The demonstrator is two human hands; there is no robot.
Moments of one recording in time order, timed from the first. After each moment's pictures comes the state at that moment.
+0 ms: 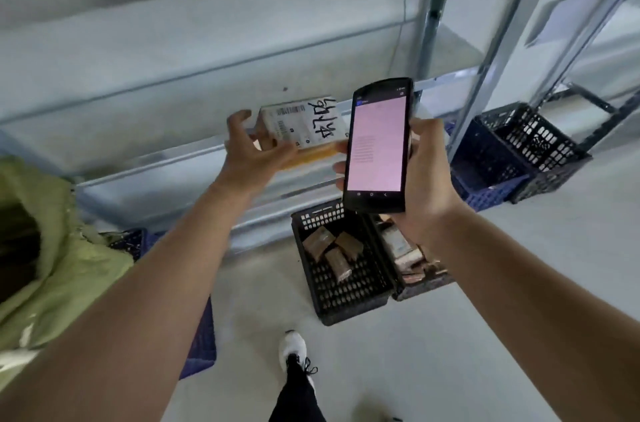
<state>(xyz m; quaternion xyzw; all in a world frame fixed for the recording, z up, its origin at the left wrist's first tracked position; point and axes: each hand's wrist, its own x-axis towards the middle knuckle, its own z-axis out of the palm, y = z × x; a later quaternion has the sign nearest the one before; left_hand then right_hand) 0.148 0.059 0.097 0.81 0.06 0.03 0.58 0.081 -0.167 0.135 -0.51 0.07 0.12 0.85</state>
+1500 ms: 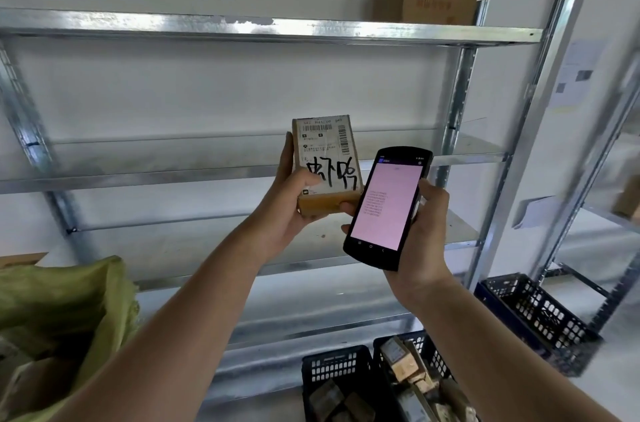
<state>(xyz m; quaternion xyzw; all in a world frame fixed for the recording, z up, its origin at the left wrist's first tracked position) 0.054 0.115 0.335 0.62 -0.18 0.02 0.76 0.010 -0.066 0.324 -0.50 -0.06 -0.02 0.86</state>
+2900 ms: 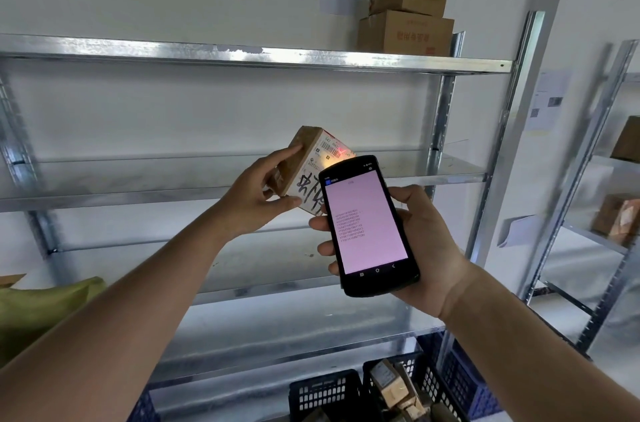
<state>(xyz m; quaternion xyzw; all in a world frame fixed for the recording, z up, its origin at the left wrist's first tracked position) 0.101 0.158 0.353 0.83 -0.24 0.16 0.48 -0.011 -0.103 0.370 -0.49 -0.14 0.23 0.83</state>
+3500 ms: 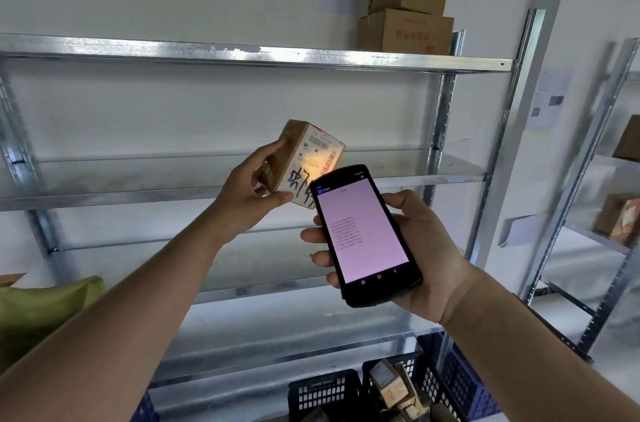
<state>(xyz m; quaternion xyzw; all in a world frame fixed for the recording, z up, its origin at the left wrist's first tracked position) 0.099 0.153 0.351 0.79 -0.20 0.19 0.54 -0.012 -0.112 0.366 -0.46 -0.16 0.29 0.82</state>
